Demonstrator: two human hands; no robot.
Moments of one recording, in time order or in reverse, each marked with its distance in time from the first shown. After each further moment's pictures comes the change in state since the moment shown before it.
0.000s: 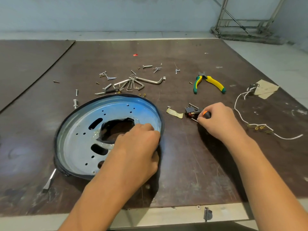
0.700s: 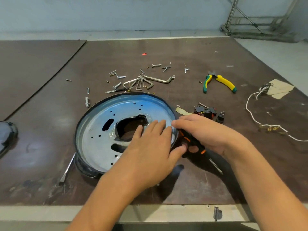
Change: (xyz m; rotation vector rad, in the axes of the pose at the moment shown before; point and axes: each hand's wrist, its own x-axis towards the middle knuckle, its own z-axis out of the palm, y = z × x) left_hand -0.001 -0.002 0.013 -0.057 -0.147 -0.011; right_hand -0.041 -0.055 0.012 0.709 -0.755 -0.129
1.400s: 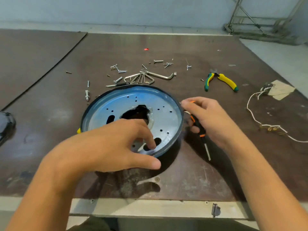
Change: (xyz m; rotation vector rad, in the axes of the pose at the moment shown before) left_hand -0.021 -0.056 -0.049 -0.193 -0.243 0.092; right_hand 0.008 0.004 -0.007 0.186 0.398 -0.196
